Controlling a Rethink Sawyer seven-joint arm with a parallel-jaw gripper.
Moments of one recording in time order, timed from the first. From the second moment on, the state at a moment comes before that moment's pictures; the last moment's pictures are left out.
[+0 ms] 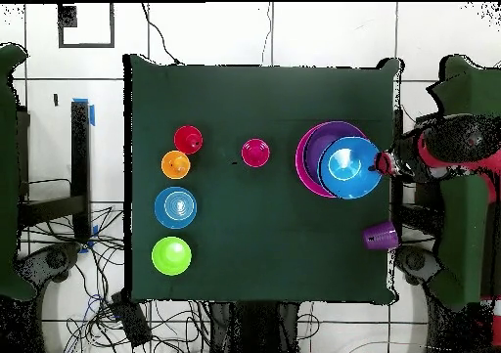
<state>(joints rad) -1.10 -0.31 0.81 1.09 -0.63 1.45 1.17</state>
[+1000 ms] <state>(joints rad) -1.10 -0.30 0.81 1.10 -0.63 1.45 1.17</state>
